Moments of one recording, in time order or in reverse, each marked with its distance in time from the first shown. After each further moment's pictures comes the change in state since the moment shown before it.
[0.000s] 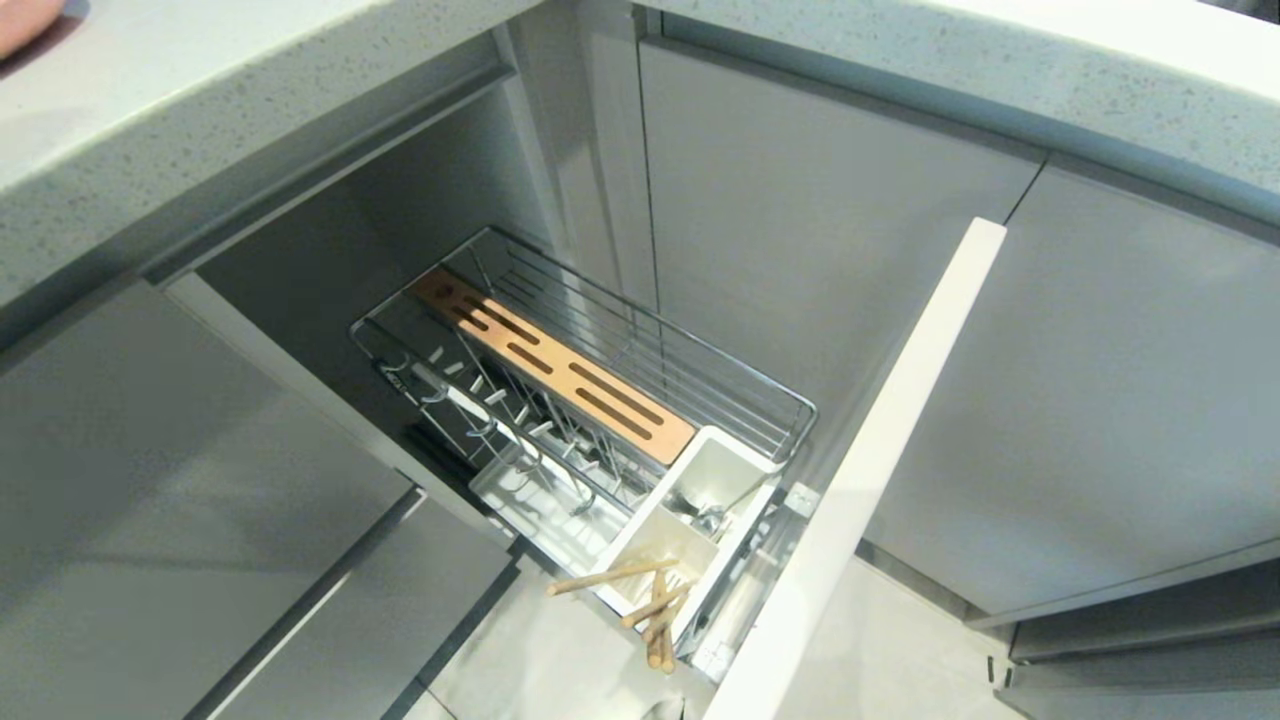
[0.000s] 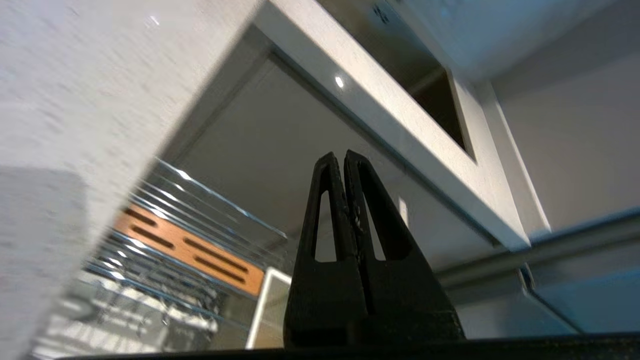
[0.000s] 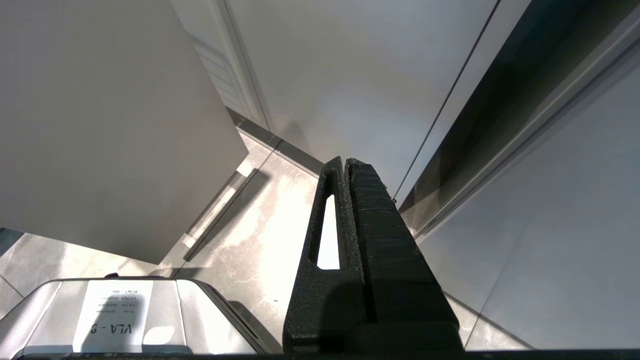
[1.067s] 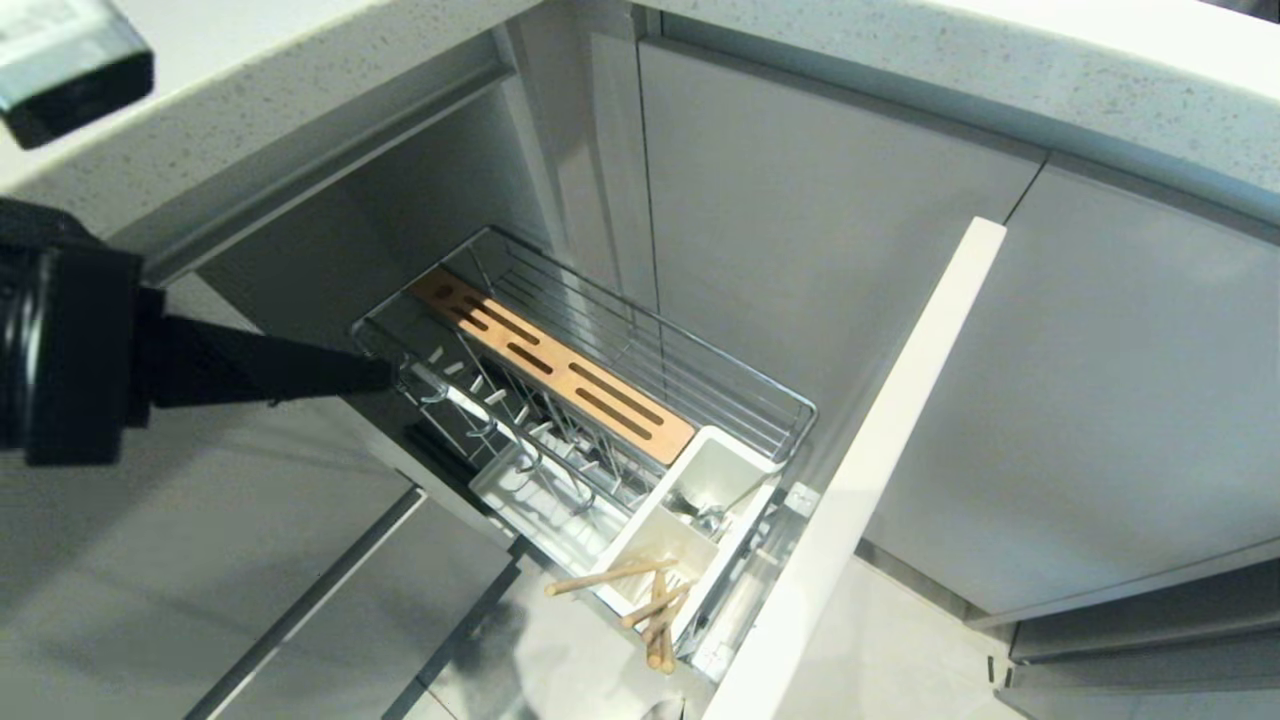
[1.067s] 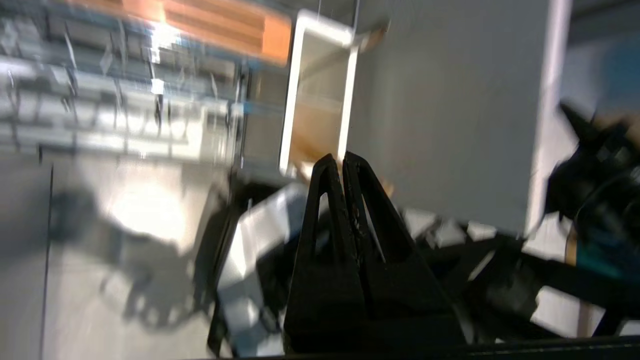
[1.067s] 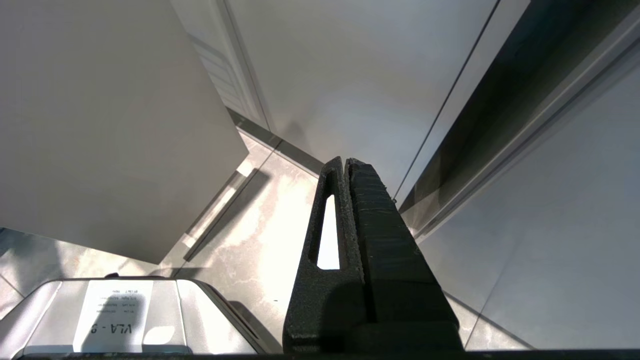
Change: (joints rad) left arm -0.441 0.220 0.017 0.476 0.252 0.232; right arm 0.000 0.000 0.000 0.000 0.000 0.000
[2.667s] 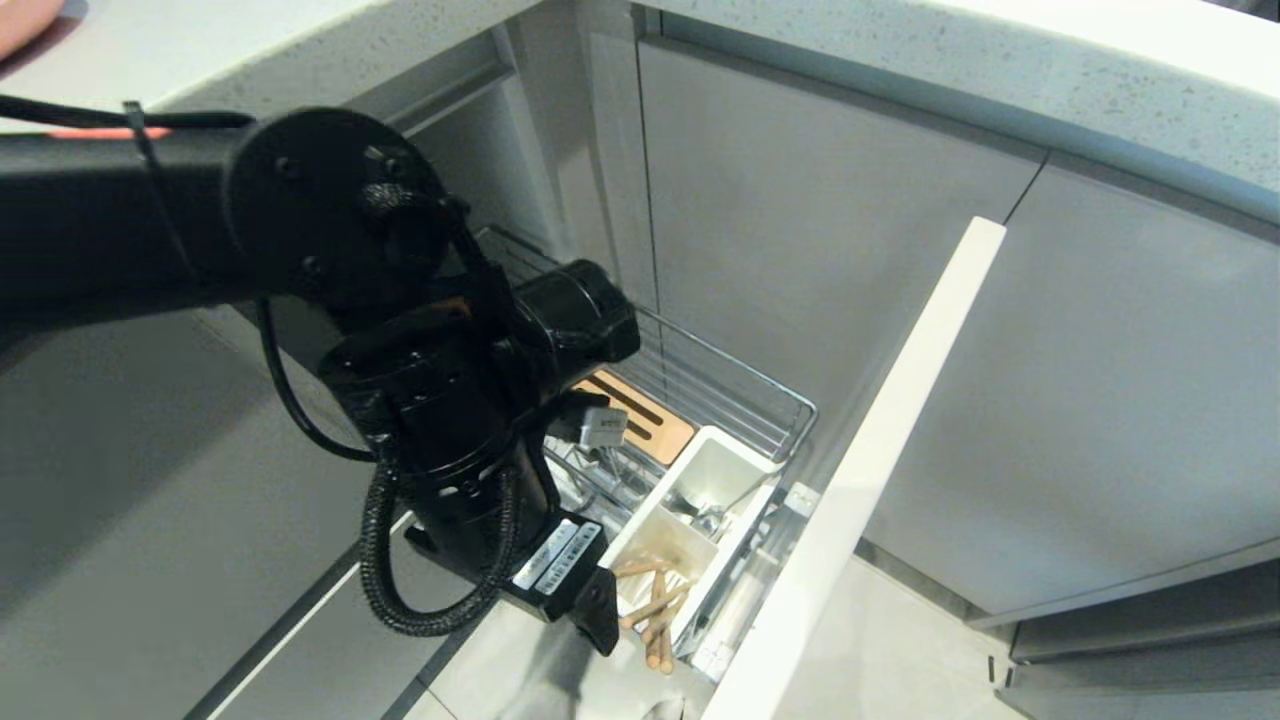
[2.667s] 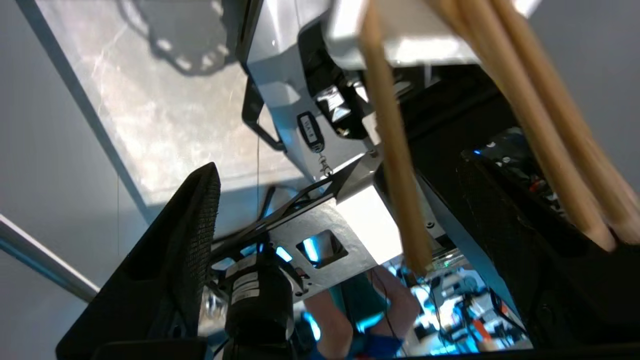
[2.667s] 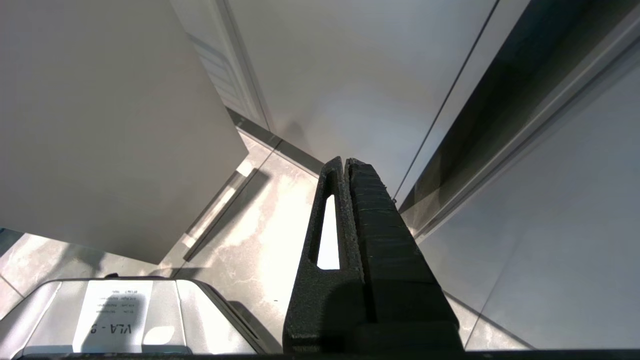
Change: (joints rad) left arm -0.032 0.670 -0.337 0.587 0.004 0.000; right arm 0.000 0.000 0.000 0.000 0.000 0.000
